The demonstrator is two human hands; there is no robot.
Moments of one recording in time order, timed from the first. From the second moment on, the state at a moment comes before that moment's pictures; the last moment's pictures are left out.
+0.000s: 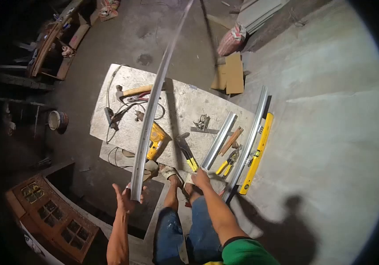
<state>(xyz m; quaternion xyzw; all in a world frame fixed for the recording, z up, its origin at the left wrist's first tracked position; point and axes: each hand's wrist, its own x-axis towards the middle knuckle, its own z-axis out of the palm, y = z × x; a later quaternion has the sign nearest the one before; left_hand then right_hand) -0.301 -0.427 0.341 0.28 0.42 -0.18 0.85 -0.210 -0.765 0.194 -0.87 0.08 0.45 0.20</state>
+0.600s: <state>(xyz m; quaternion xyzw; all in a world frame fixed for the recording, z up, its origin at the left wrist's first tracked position) -0.321 -0.424 0.303 0.36 0.49 -0.18 0.78 -0.145 -0.728 0.161 -0.86 0.16 0.40 0.29</state>
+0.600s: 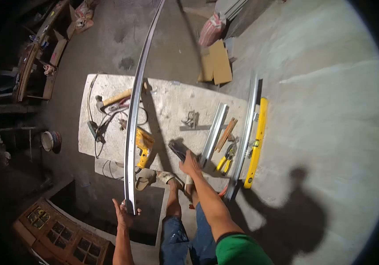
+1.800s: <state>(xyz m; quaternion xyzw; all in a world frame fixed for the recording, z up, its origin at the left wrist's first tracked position) -0.318 -0.426 0.415 0.77 0.14 -0.32 0.53 -0.332 -0.864 0.711 -0.86 0.12 0.18 0.46</state>
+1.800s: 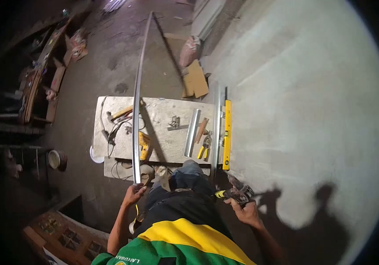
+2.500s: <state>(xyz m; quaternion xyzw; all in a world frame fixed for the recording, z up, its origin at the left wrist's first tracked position) -0.381 -0.479 0.462 0.76 0.05 -0.40 0.51 -0.221 -0.833 0.571 -0.84 -0.05 0.45 0.29</state>
